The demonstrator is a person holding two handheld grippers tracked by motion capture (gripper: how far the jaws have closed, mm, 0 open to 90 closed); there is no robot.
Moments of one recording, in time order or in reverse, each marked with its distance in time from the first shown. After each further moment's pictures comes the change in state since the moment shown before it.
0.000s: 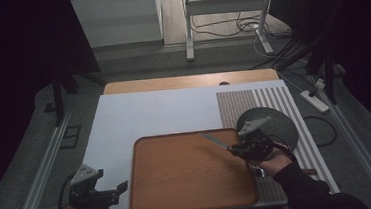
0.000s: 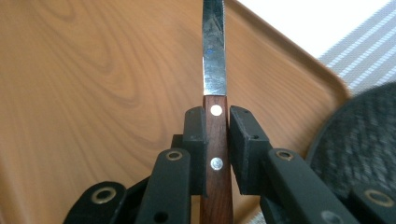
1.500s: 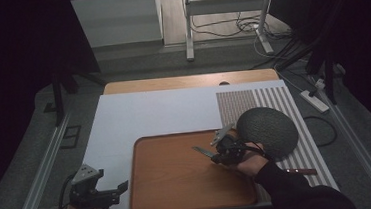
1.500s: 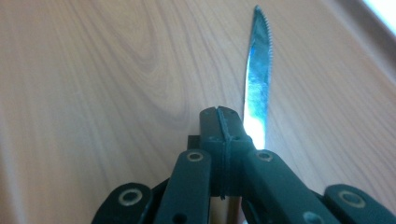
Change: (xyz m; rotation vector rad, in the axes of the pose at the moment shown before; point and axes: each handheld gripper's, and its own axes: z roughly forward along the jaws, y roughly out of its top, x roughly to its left) left arm -0.001 0.001 0.001 0.009 0.005 0.004; right arm 0.027 0.028 0.062 0.182 0.112 -0.167
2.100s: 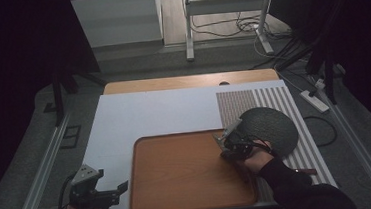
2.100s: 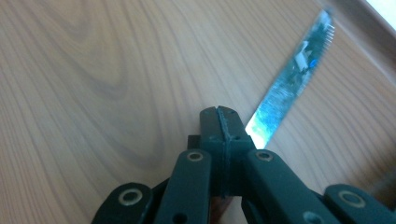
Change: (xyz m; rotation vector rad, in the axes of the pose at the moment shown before) left arm 0.000 0.000 -0.001 -0.005 -0.003 0.004; right arm -0.025 -0.022 -0.006 0.041 -0.075 0.099
